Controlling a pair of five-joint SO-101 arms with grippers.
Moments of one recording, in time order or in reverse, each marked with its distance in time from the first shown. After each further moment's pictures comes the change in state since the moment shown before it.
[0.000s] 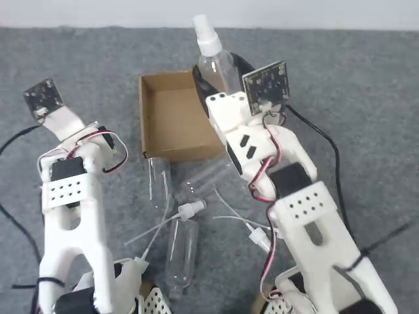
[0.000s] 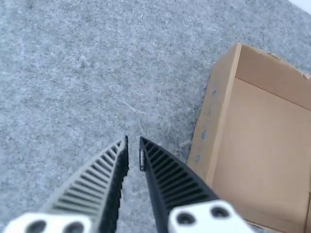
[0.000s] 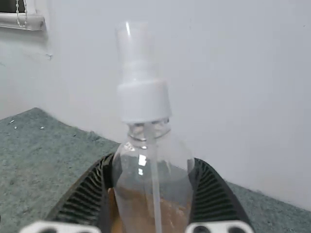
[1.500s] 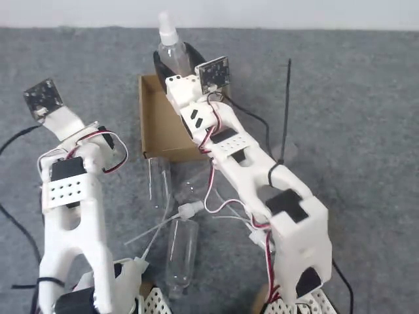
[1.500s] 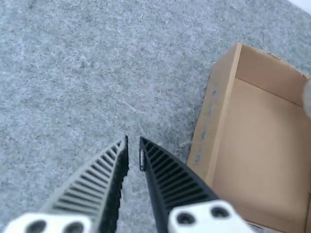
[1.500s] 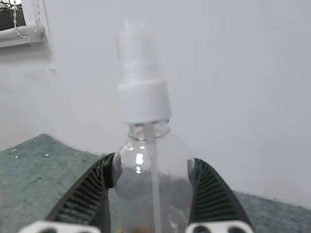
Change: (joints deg) left arm 0.0 0.0 0.0 0.0 0.0; right arm -3.6 61.9 -27.7 -43.1 -7.4
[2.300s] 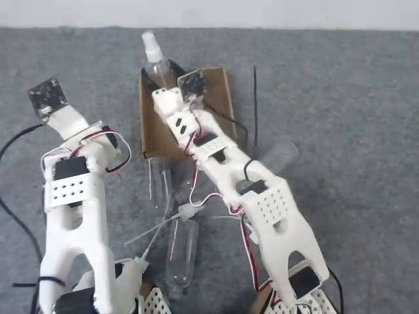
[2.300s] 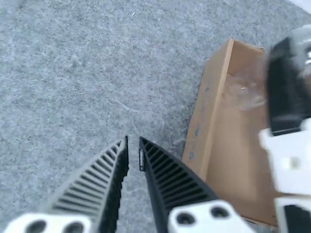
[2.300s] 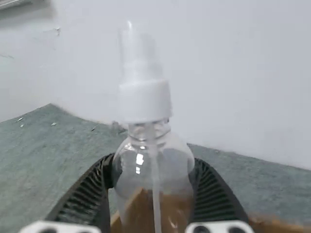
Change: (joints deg) left arm 1.4 0.0 0.0 0.0 0.0; right arm -3.3 26.1 -22.5 -1.0 0.0
